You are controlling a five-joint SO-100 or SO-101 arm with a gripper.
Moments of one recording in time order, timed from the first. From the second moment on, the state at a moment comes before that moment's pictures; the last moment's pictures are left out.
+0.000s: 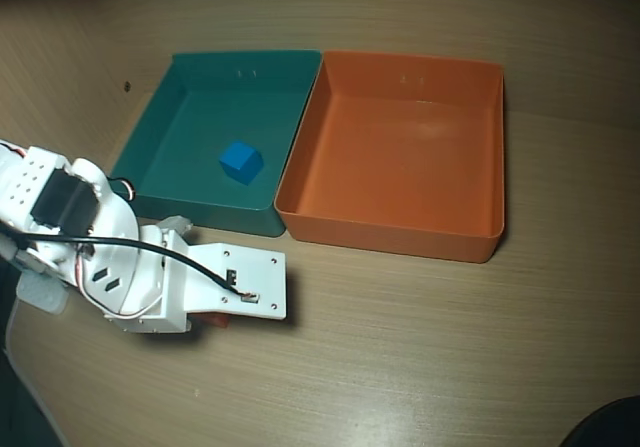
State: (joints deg) arm 5.9 85.4 91.8 76.0 -110.3
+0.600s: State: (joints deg) arm 5.9 79.3 91.8 75.4 -110.3
